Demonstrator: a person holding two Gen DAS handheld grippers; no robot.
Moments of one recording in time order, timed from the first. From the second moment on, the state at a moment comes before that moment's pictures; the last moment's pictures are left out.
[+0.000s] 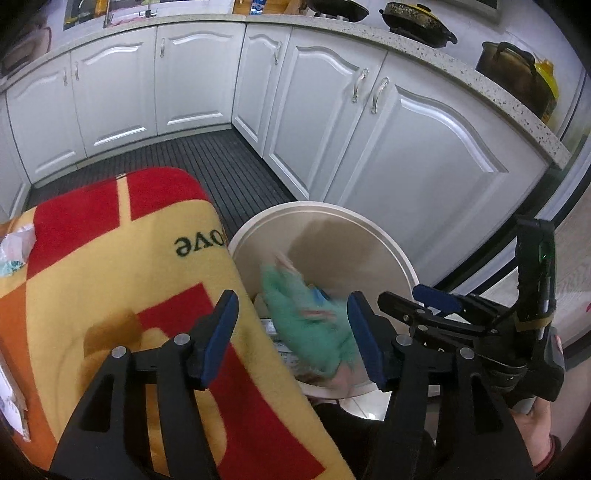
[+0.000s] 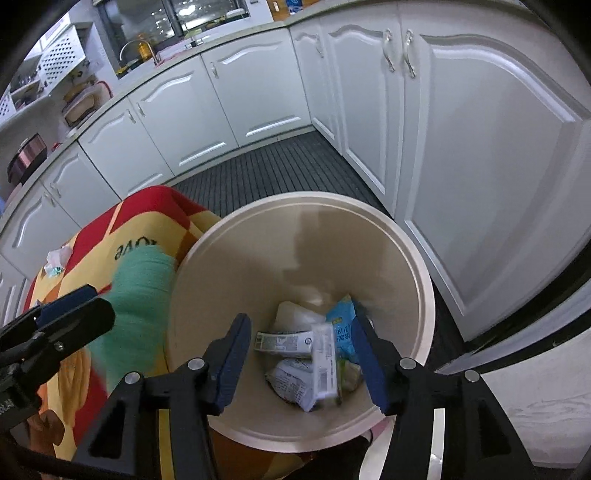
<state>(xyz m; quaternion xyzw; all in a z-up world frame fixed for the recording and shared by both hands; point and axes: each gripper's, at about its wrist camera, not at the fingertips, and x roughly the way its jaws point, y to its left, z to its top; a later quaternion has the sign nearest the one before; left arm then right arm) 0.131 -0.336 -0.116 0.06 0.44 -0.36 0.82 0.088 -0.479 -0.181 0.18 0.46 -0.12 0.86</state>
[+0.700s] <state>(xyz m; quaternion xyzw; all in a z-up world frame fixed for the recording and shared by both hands) 0.136 -0.271 -0.107 0.03 0.47 -0.27 0.84 0.085 -0.437 -0.163 0.16 0.46 -0.07 0.87</state>
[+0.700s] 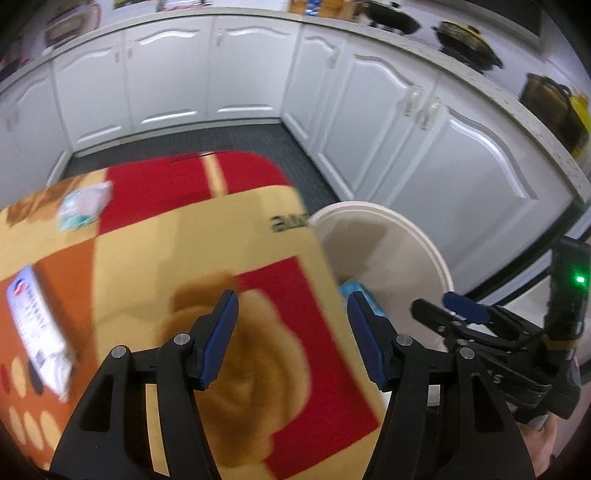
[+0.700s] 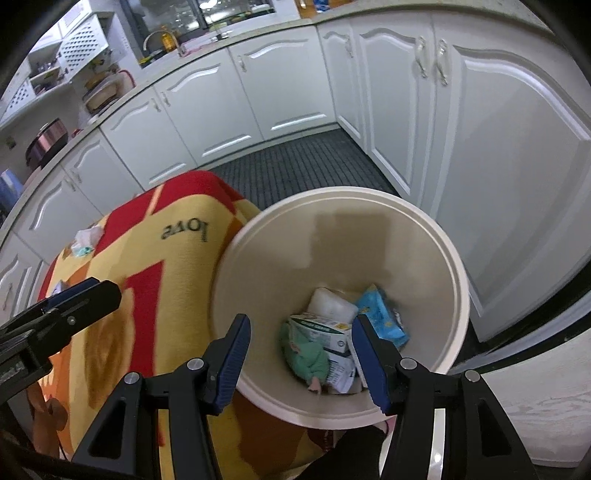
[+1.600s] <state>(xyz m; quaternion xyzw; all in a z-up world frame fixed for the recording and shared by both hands) 0.145 -0.069 -0.113 -0.04 0.51 -0.17 0.84 0.142 -0.301 -0.142 0.12 0.46 0.07 0.87</state>
